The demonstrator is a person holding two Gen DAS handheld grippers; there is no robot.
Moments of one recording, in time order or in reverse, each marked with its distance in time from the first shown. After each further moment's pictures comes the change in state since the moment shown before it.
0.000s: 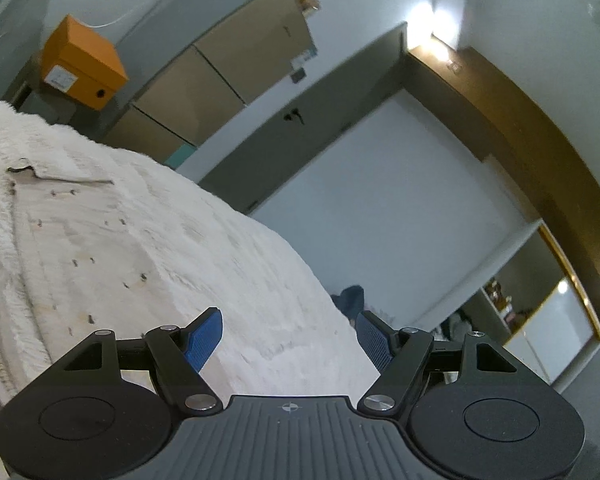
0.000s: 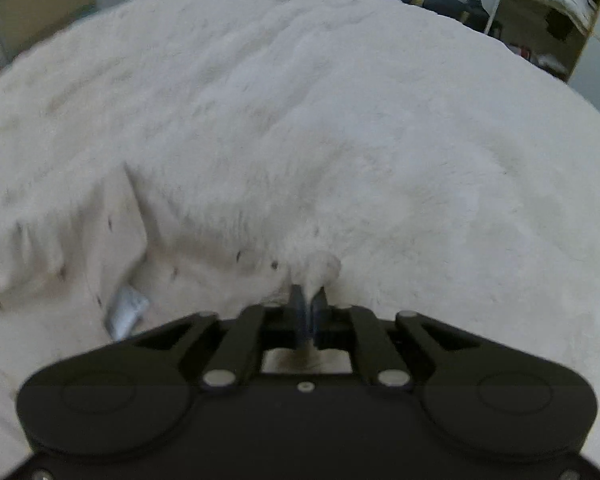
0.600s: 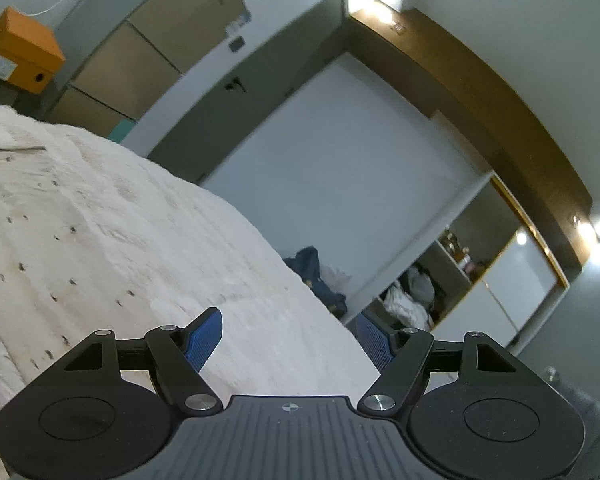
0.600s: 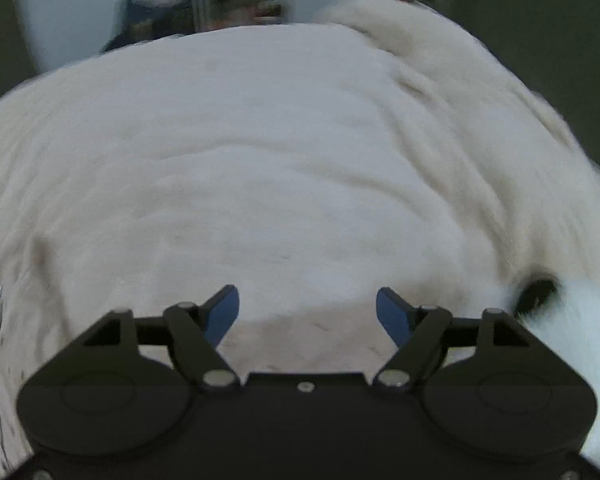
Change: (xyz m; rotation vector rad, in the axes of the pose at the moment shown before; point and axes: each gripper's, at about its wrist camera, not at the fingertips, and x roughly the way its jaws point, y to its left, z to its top) left arm -0.004 -0.040 -0.053 0.082 0.084 -0.138; right arm -0.271 -0.257 -0.234 0.738 0.009 -0.381
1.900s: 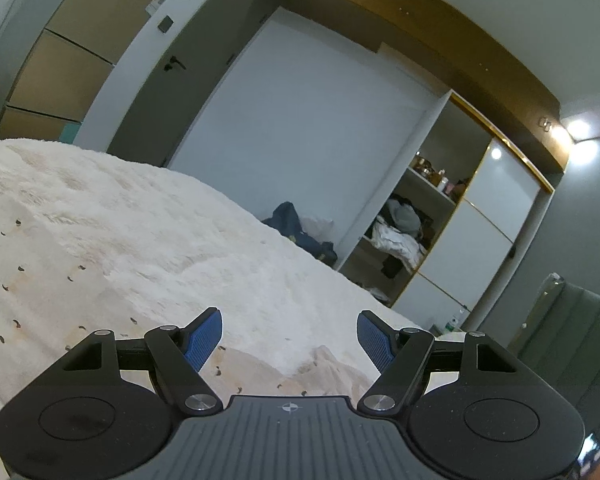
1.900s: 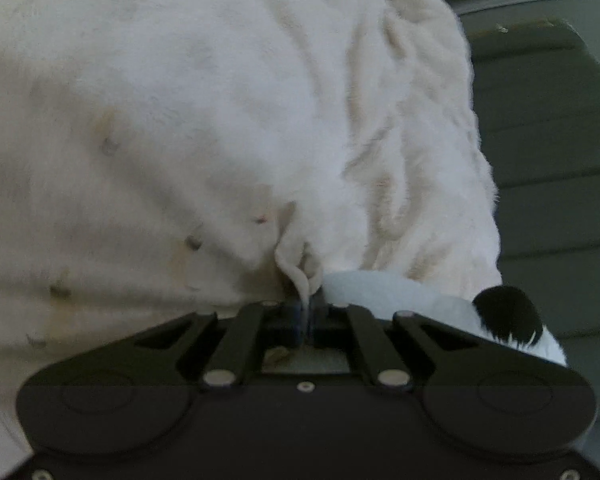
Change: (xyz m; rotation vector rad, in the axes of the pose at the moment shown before) left arm 0.020 -0.031 -0.045 0.210 0.106 -0.046; right arm 0.136 0.000 -0.029 -0.386 0.055 -0.444
